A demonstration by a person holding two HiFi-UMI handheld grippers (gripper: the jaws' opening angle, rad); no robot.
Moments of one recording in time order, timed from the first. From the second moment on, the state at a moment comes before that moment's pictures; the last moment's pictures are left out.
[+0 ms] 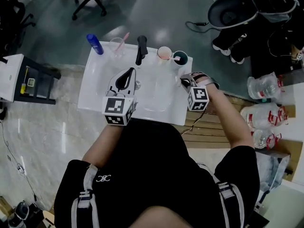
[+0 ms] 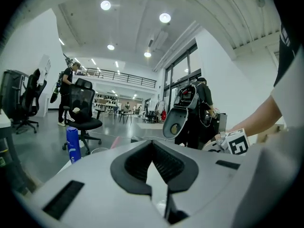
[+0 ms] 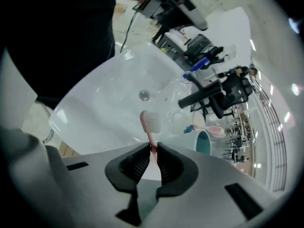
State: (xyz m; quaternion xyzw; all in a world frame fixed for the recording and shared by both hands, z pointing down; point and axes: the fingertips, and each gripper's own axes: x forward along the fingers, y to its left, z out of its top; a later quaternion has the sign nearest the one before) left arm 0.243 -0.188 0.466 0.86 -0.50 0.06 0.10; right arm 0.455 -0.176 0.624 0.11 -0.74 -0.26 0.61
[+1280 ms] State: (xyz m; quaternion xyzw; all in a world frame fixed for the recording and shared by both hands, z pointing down) left arm 0.265 -0.197 0.435 0.88 -0.46 0.05 0.07; right arm 0.486 -0.262 0.472 0.56 -0.80 0.16 0.15
